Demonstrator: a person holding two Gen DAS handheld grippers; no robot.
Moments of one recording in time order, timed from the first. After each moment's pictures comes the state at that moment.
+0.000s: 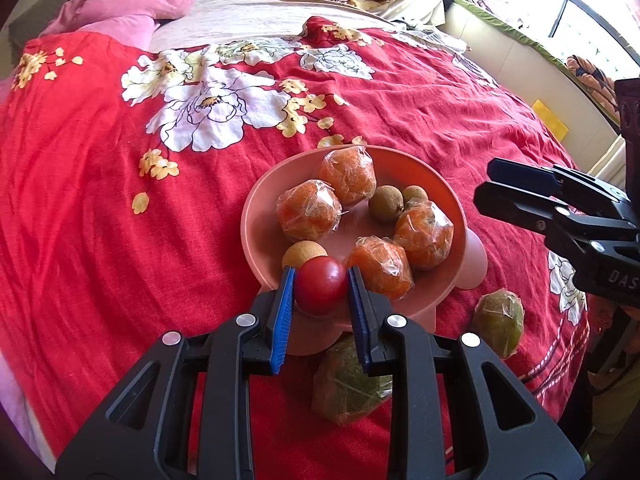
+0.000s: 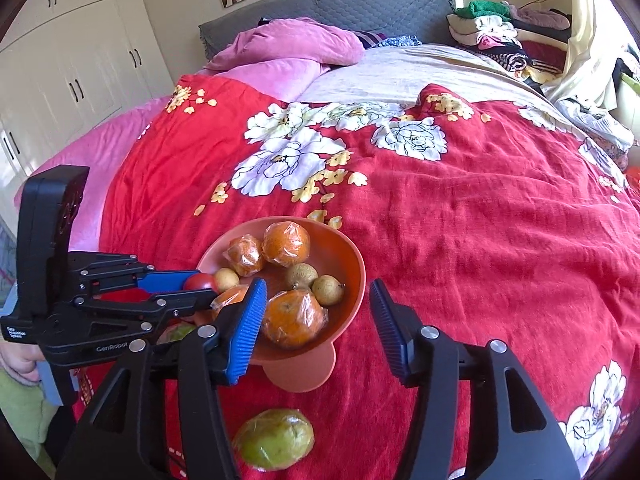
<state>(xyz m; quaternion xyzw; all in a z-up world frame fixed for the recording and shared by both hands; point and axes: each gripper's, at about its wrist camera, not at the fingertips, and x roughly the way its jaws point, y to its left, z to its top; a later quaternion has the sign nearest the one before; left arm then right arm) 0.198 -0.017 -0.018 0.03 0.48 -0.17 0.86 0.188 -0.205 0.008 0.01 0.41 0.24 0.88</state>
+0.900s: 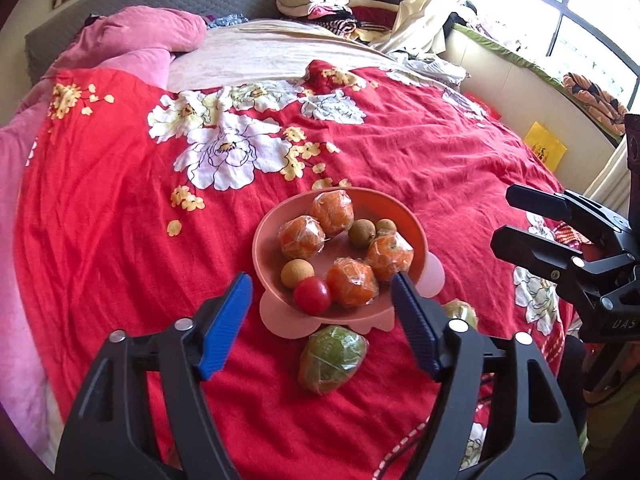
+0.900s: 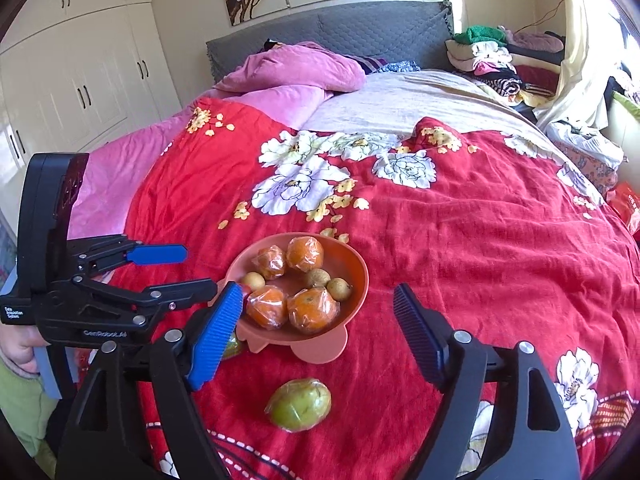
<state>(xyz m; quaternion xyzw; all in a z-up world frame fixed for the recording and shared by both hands) 0.165 -0.017 0.033 0.02 0.43 -0.16 0.89 0.144 -0.213 0.051 0.00 0.37 0.24 0.90</state>
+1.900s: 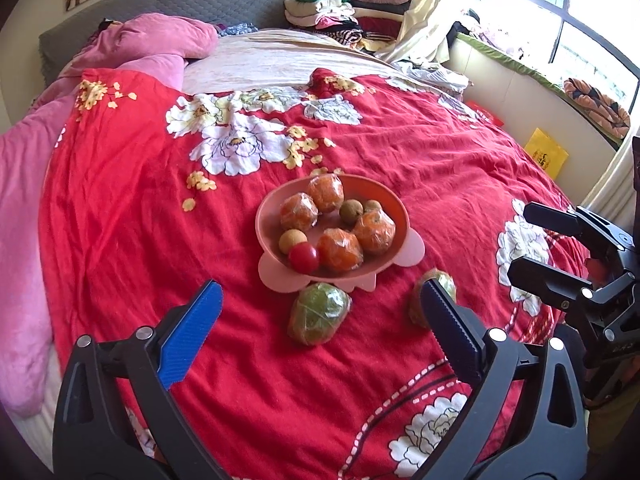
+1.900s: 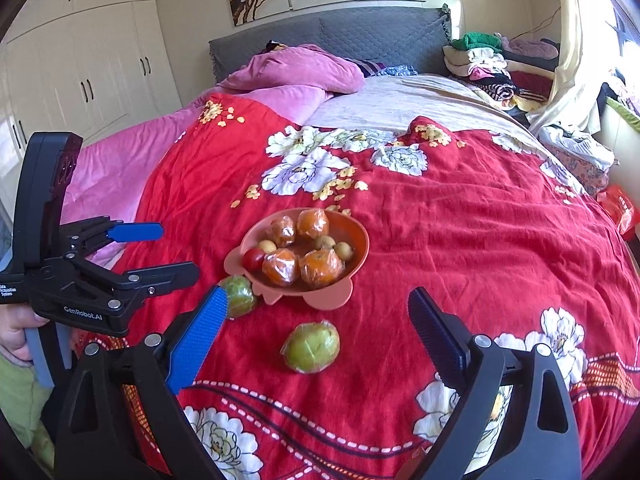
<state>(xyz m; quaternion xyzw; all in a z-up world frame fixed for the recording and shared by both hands) 0.119 -0.016 0.039 0.02 0.42 -0.14 0.90 0.090 -0.221 0.050 -0.01 0.36 0.23 0.90</state>
